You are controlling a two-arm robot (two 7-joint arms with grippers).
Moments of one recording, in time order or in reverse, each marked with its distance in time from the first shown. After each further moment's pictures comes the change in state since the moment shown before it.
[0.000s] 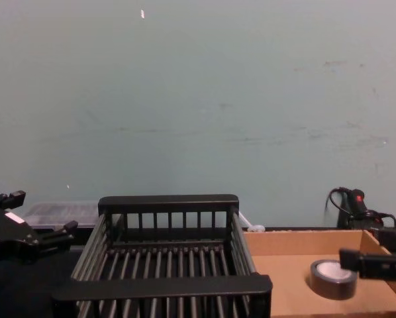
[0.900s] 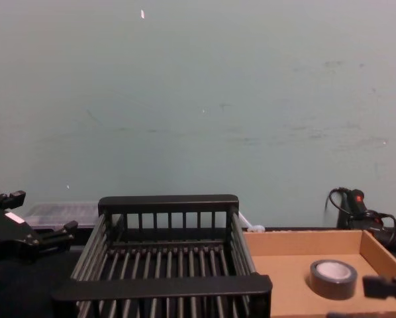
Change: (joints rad) left arm 0.000 0.000 0.000 0.000 0.000 0.000 0.000; right arm -0.125 0.119 -0.067 -0.161 0.054 -0.010 0.018
